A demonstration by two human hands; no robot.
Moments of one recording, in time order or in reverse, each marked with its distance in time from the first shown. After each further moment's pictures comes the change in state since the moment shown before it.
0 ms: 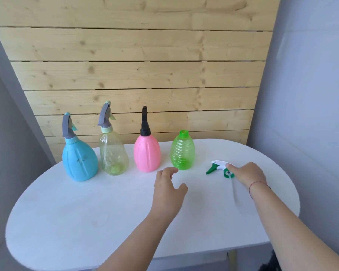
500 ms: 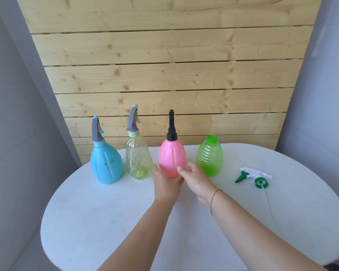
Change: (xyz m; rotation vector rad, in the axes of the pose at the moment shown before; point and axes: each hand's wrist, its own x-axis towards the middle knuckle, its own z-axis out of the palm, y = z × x) left_hand 0.063 -0.036 -0.046 -0.205 0.200 -0.244; right_hand -0.099 -0.120 0.126 0.511 -0.562 -0.301
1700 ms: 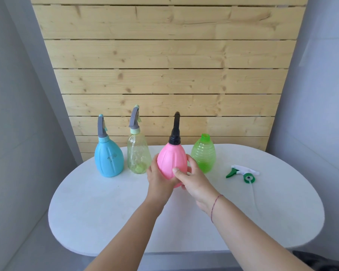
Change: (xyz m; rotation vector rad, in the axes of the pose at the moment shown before) left_hand -0.041 0.004 -0.025 -0.087 -0.109 0.163; right_hand -0.064 -0.013 -0.010 0.144 -0.050 -0.069
